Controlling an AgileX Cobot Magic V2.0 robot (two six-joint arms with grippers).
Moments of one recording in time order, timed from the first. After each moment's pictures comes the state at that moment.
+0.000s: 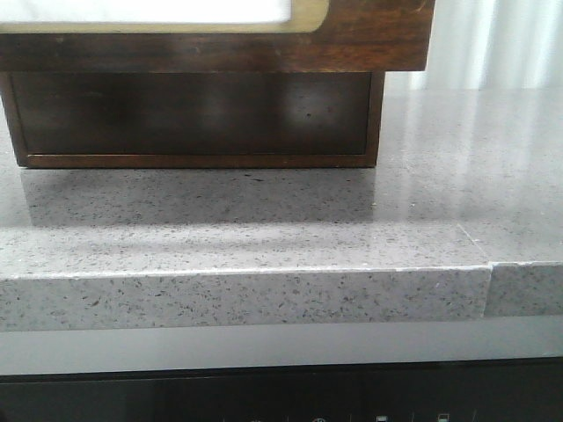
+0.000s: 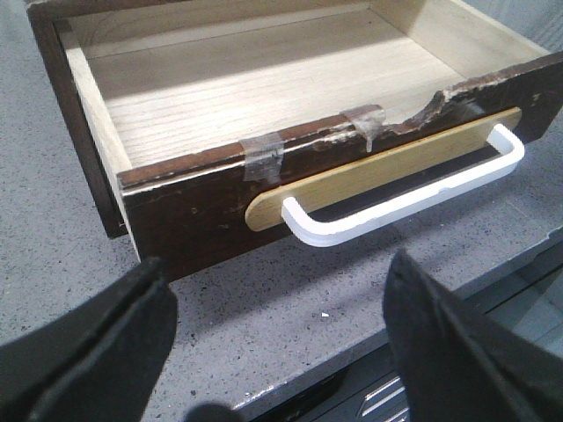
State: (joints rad) left arm -0.45 0.49 -0.81 -0.05 0.81 0.02; right arm 0.61 1.45 -1.86 0.37 0.97 -0.80
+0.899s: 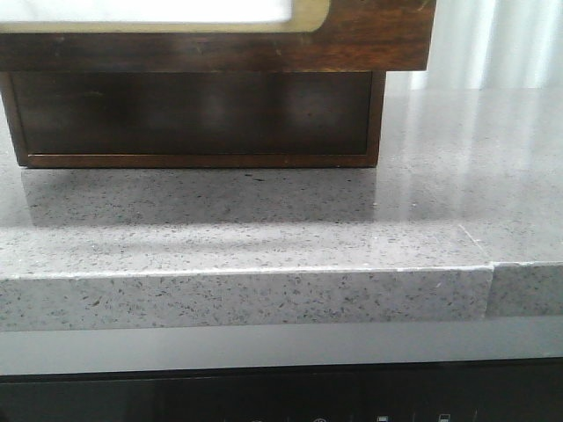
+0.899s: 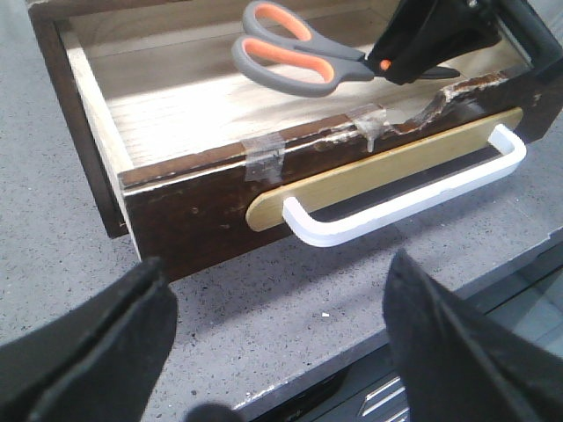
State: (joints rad) left arm -0.45 0.49 -0.81 -0.05 0.81 0.02; right arm 0.62 1.75 -1.86 0.20 1.12 -0.85
